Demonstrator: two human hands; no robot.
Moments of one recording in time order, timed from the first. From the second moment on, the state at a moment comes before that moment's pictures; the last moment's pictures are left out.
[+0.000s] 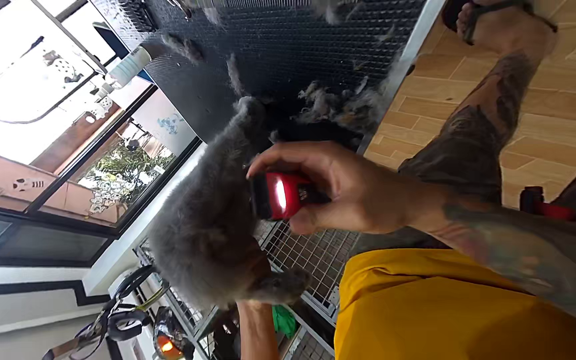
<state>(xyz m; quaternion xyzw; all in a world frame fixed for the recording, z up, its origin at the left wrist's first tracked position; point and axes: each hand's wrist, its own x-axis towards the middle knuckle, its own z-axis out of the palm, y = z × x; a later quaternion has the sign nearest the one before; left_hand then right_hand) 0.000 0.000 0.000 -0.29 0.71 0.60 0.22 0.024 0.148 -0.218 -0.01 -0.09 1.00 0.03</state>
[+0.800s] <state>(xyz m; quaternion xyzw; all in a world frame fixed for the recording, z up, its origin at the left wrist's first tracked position) -0.026 0.113 0.119 -0.10 0.82 0.48 0.28 0.080 0.221 -0.199 -0.02 -0.43 0.90 -0.02</state>
